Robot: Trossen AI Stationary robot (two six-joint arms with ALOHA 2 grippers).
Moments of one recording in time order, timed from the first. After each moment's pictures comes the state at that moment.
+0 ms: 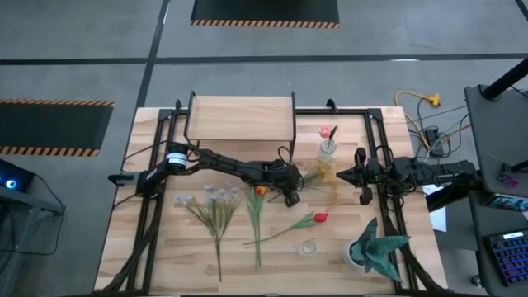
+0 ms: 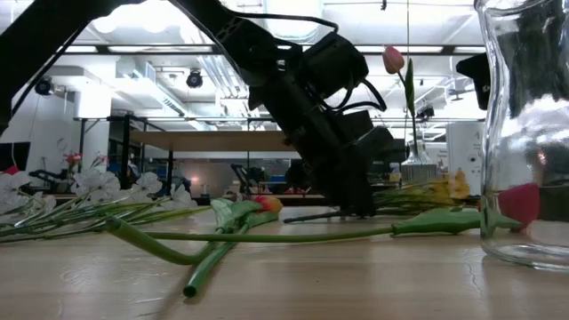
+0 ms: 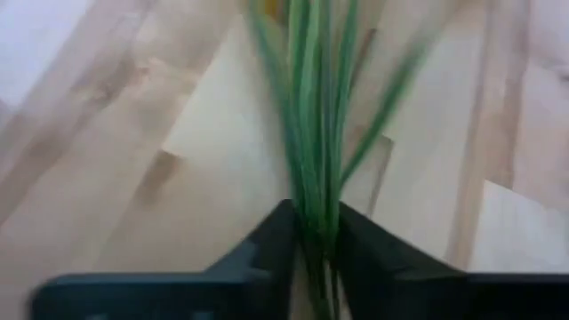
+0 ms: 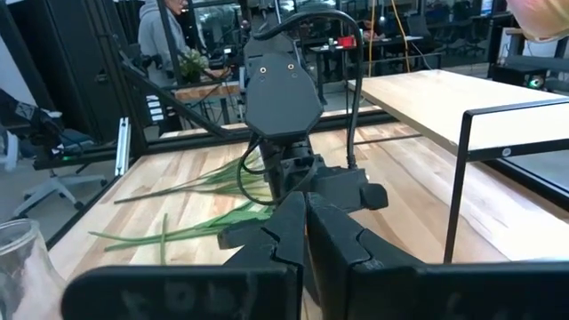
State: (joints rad) left arm 0.00 2.19 1.53 -0.18 -0.10 -0.38; right arm 0.12 0.03 0.10 -0.12 0.16 0.17
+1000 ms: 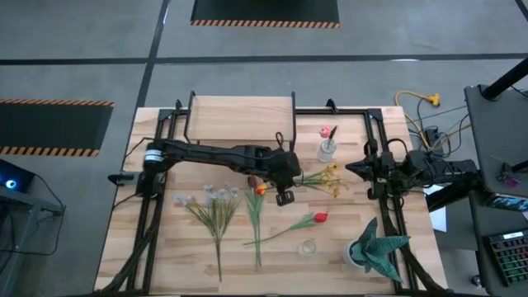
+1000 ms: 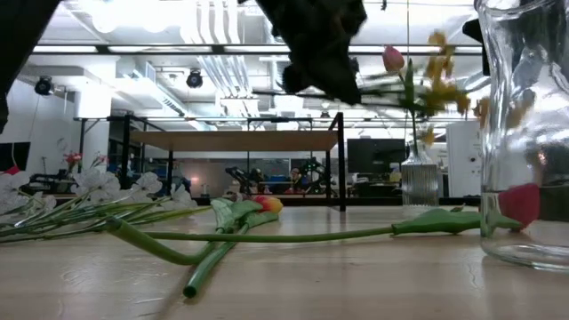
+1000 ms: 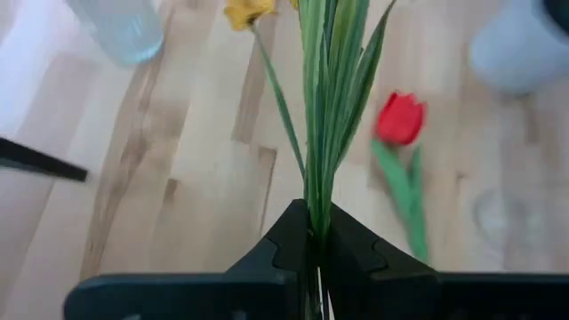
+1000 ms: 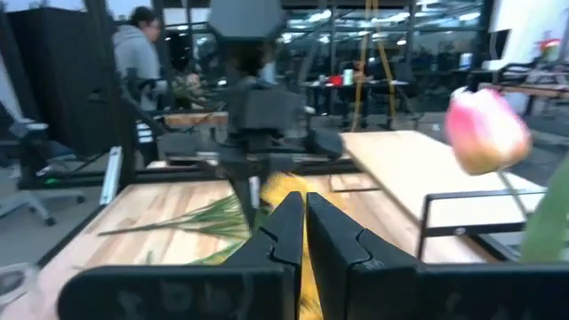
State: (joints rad) left arm -0.03 1.95 1.76 -0.65 -0.02 -0.23; right arm 0.12 0.02 0.26 -0.19 0.20 0.05
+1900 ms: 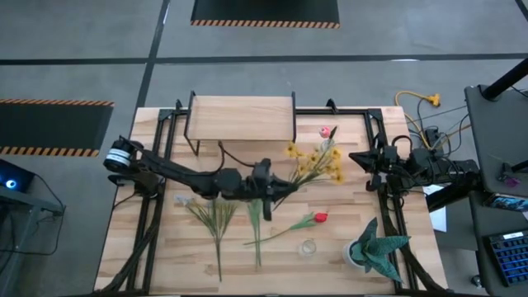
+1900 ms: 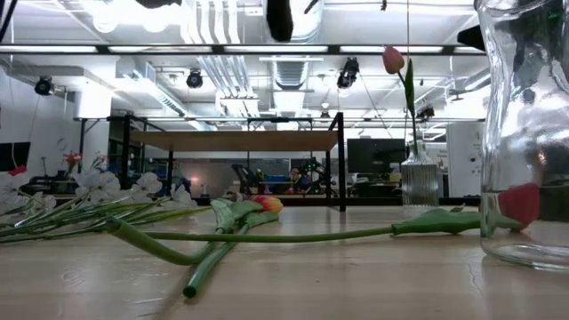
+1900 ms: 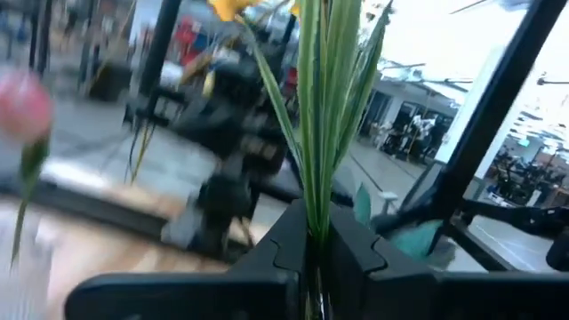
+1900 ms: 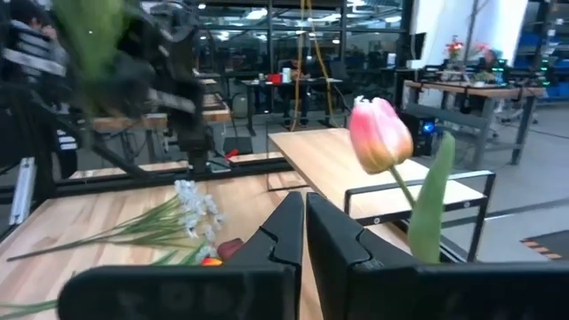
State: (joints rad) left arm -0.21 1.66 1.09 0.76 -0.24 -0.30; right arm 0.12 0.01 0.31 -0.26 0.39 0.04
